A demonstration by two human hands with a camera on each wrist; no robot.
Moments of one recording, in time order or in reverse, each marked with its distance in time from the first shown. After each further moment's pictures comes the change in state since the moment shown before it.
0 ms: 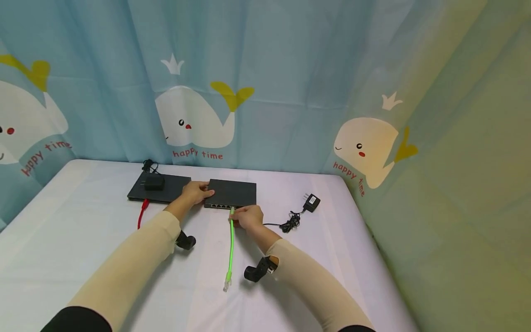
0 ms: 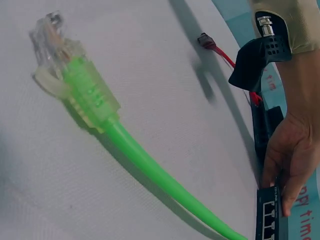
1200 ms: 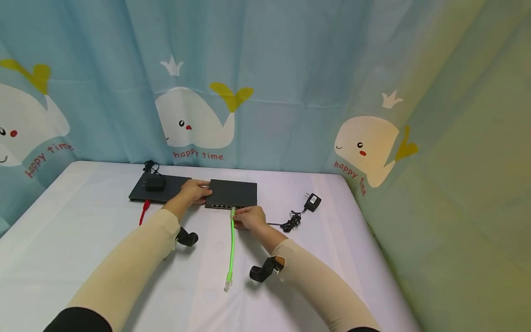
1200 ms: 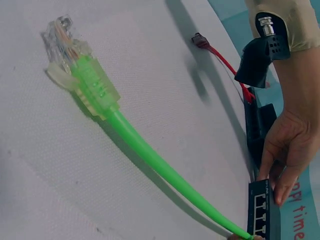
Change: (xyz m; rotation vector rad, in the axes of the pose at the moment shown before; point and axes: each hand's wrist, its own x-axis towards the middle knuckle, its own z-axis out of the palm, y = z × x) left_hand 0.015 0.001 -0.002 -0.249 -0.006 -0.201; right_hand 0.000 0.000 -0.009 0.052 -0.100 0.066
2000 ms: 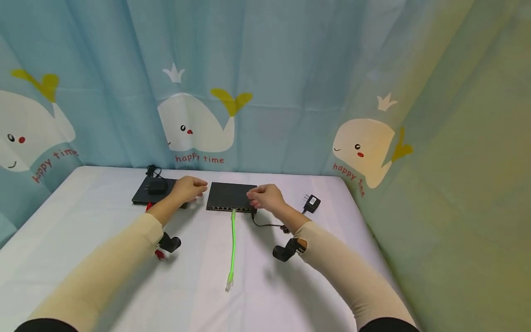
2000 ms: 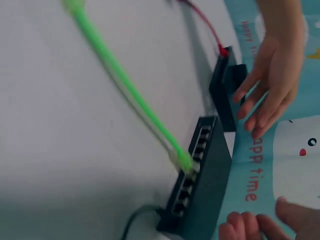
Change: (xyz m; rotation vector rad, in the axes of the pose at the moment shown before) left_hand -0.041 0.008 -0.032 0.277 0.003 0.361; right_hand -0.008 -0.056 -0.062 -0.276 -0.111 -0.260
